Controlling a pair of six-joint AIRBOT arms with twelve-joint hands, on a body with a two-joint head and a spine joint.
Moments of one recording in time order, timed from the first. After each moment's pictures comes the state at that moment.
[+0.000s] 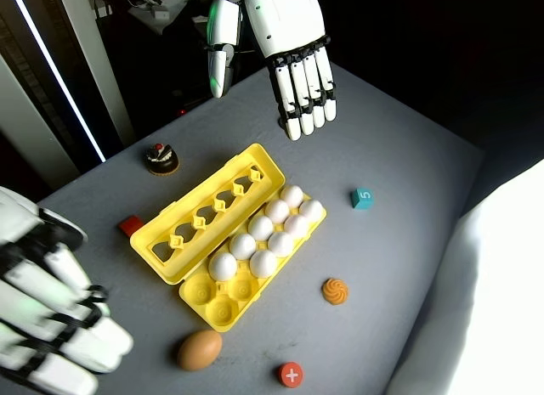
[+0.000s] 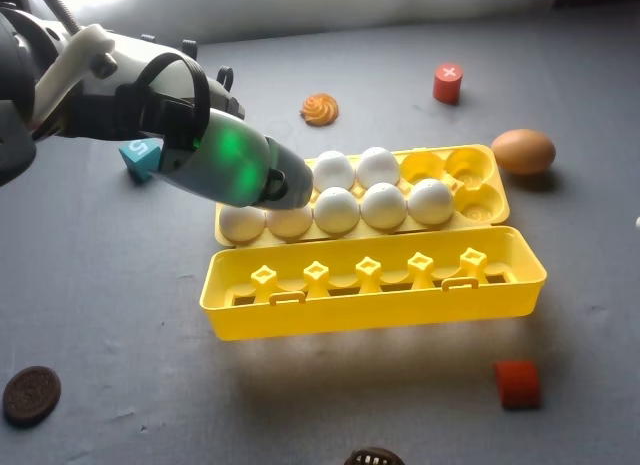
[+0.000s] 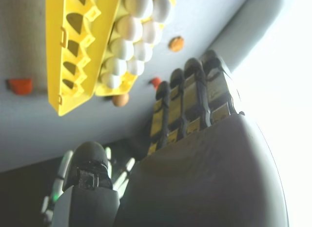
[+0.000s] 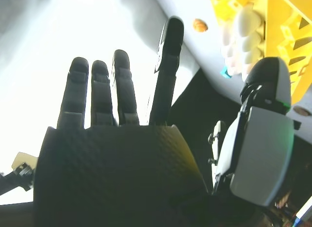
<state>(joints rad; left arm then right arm) -0.10 -0.85 0.57 0.72 1.07 0.03 -0.42 -0.55 0.51 1.03 0.70 -2.33</state>
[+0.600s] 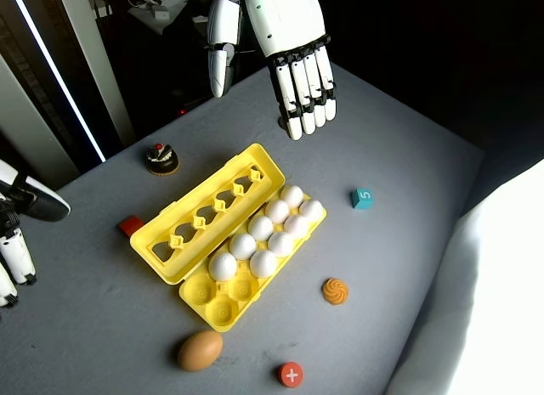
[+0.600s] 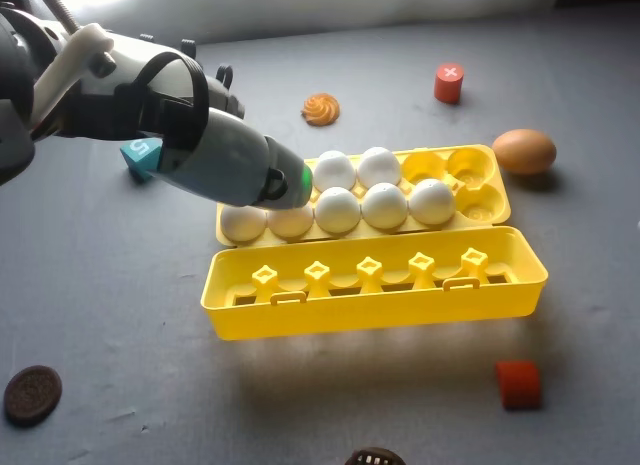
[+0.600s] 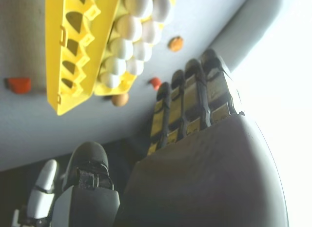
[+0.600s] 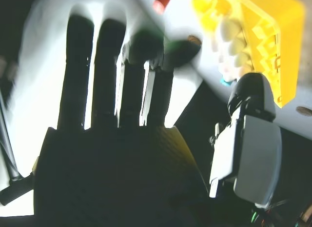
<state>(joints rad) -0.10 -0.85 0.57 0.72 1.08 0.03 -0.39 -0.51 0.43 1.24 0.76 -2.48</state>
